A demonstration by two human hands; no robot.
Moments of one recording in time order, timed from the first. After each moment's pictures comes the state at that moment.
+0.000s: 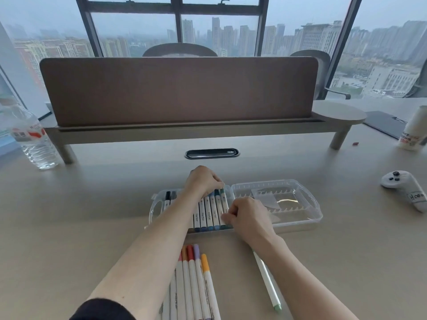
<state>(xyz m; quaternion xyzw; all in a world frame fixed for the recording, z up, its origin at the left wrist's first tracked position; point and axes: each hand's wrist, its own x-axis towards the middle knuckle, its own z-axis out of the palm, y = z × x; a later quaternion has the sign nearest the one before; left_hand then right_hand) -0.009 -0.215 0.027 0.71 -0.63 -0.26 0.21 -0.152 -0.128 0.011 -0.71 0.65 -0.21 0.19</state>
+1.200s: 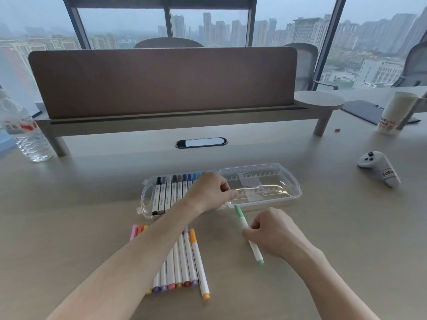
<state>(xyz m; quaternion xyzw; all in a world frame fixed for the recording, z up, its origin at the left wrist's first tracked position) -0.051 -0.118 0.029 0.59 -0.74 -0.24 0.21 -0.226 -0.044 0.018 -0.69 0.68 -0.10 0.22</state>
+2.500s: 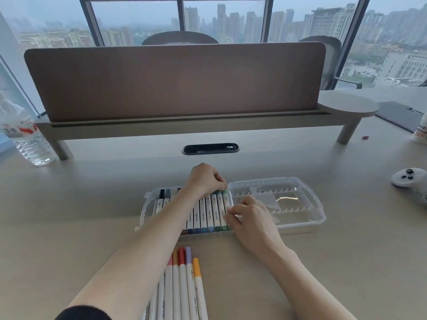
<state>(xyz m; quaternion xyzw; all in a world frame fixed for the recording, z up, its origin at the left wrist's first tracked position) -0.022 -0.224 0.017 0.68 -0.66 -0.25 0.21 -0.179 -0.133 -0.021 -0.77 0.56 -0.29 0.15</state>
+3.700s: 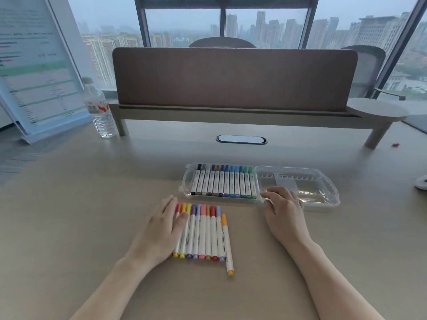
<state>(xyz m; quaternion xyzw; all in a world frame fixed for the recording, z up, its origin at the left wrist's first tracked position) 0.083 0.033 -0.027 0.75 -0.62 -0.13 0.21 -0.200 -0.085 -0.034 -0.76 0.55 -0.34 0.08</state>
